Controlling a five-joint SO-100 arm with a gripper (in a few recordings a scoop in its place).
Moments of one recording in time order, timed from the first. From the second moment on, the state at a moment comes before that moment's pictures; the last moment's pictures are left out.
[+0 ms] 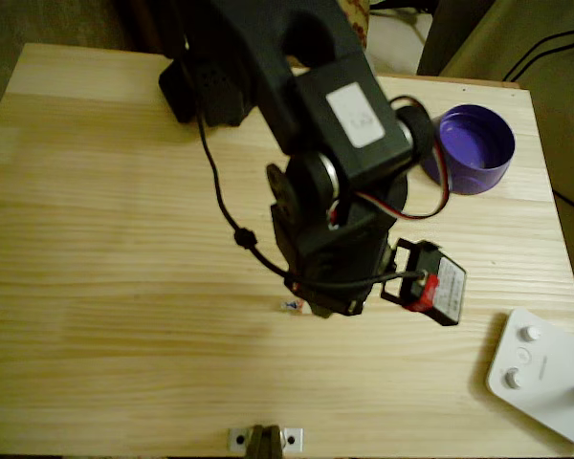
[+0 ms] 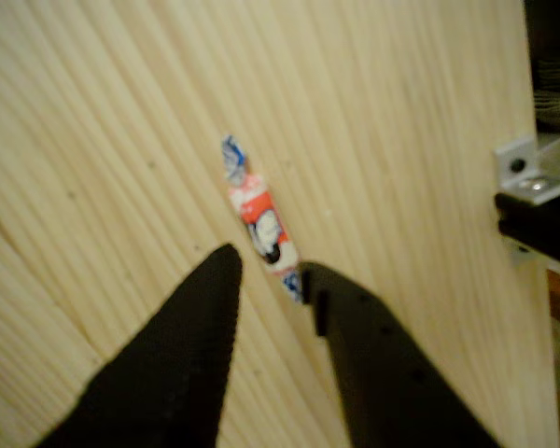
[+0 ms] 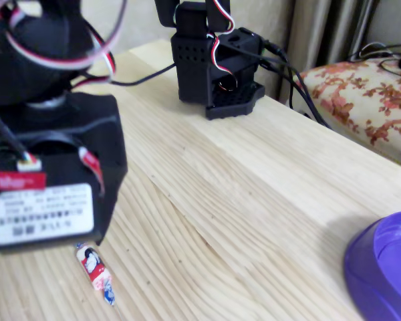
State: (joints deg) arm -33.8 73.1 90.9 66.9 -34.4
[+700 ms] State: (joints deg) arm -38.8 71.8 90.9 65.0 -36.0
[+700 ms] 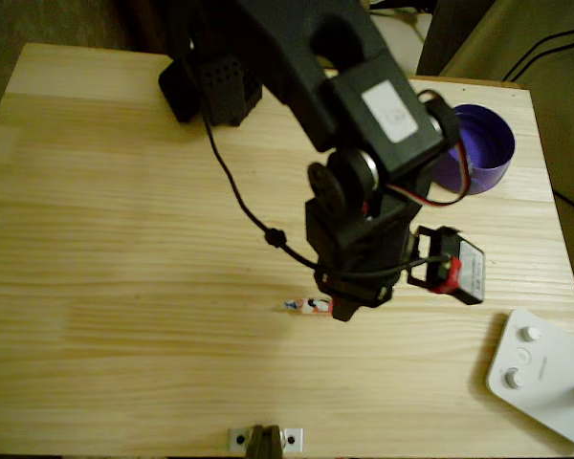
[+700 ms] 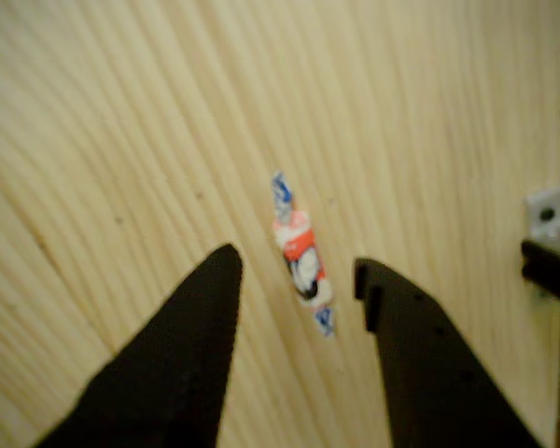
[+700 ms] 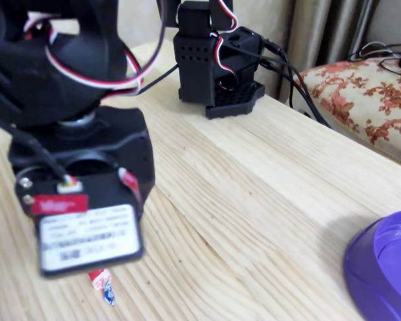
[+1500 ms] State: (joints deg) arm -33.5 63.3 91.8 65.0 -45.5
